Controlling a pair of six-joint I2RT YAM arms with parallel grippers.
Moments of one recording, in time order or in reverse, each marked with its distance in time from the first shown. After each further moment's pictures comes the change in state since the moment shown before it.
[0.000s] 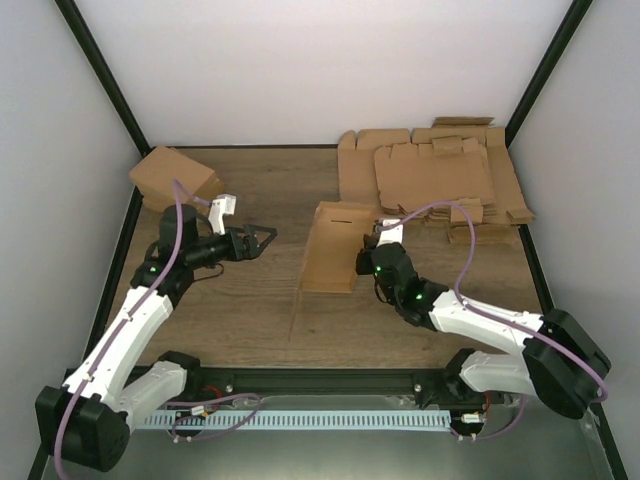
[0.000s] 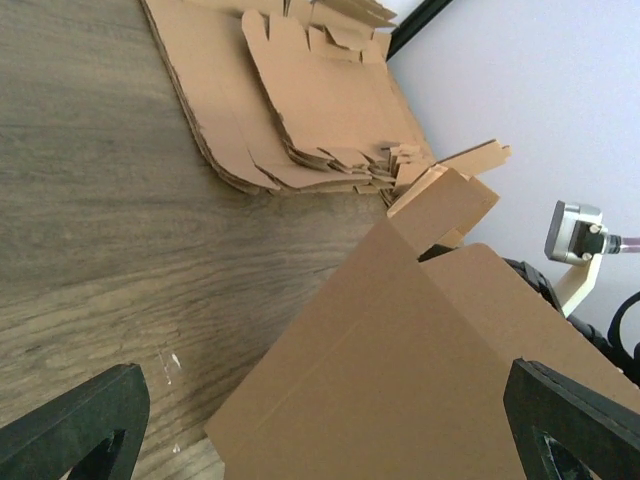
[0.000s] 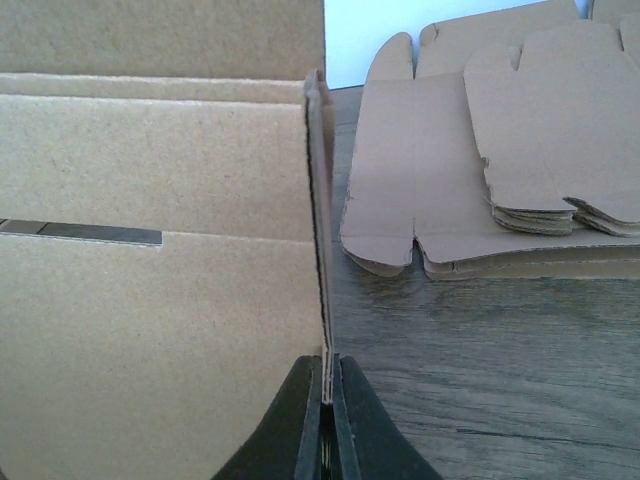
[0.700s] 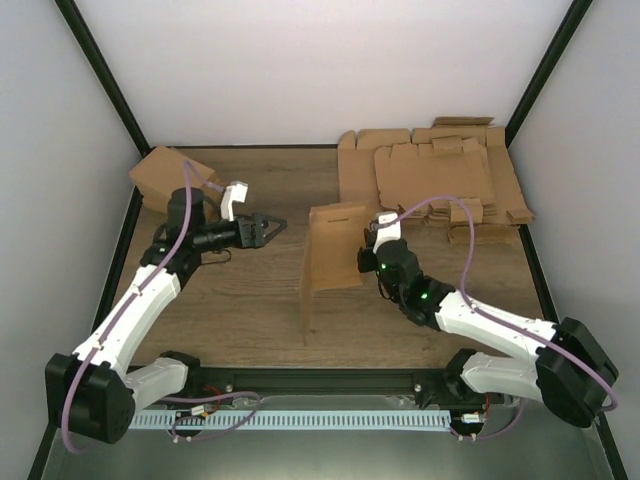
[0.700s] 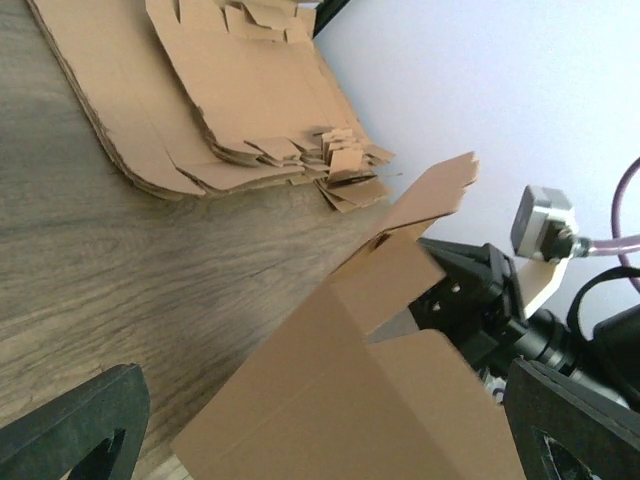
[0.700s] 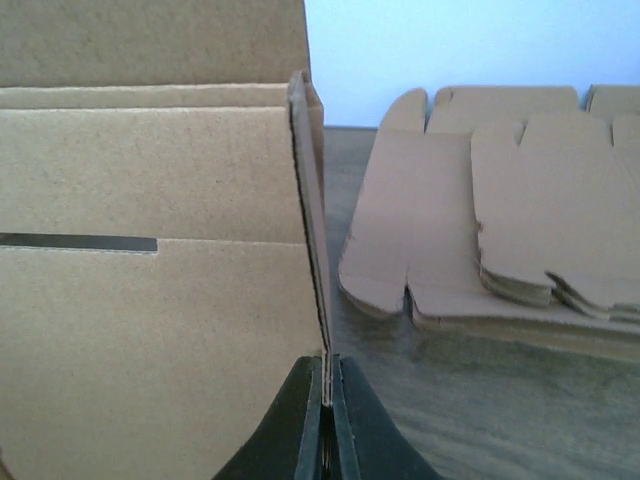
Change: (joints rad) left arm 0.000 0.153 0.092 0.074 0.173 0.003; right arm 0.000 -0.065 0.067 -0.066 -0.008 -0.181
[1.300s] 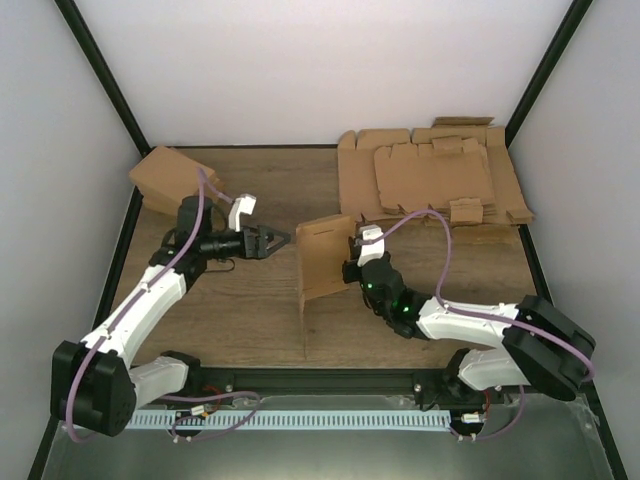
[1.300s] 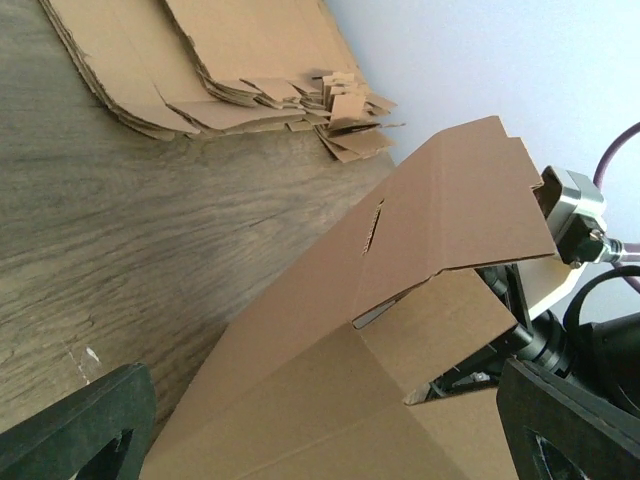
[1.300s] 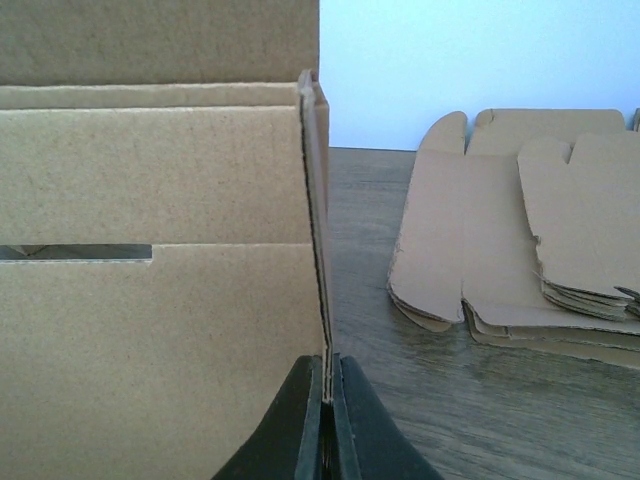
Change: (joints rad) left arm -0.011 0.048 -0.077 0.031 0.060 0.042; right arm 0.124 0.160 -0.124 0.367 0.099 -0.035
